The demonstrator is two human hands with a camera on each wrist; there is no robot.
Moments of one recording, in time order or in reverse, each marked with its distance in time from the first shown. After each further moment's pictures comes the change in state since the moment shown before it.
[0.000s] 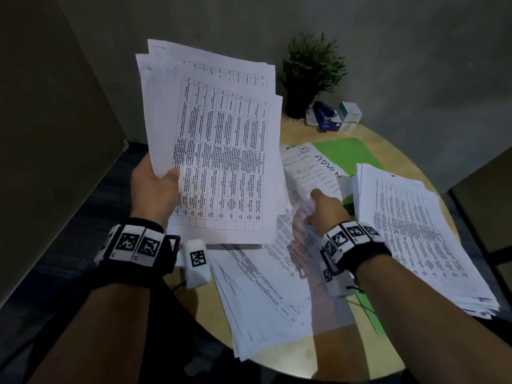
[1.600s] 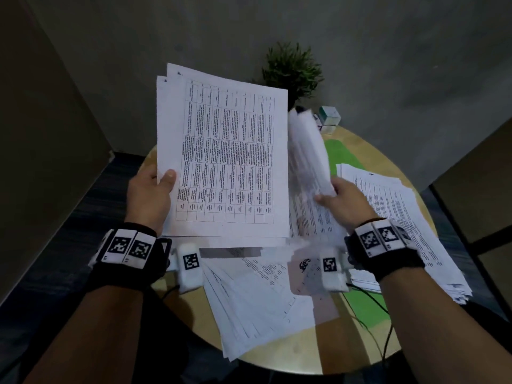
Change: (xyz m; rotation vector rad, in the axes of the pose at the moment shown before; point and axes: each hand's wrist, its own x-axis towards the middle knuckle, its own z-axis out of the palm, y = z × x) left_hand 0.003 -0.007 0.012 0.024 -0.091 -0.043; right_hand -0.043 0.027 -0.063 0.624 0.128 -0.060
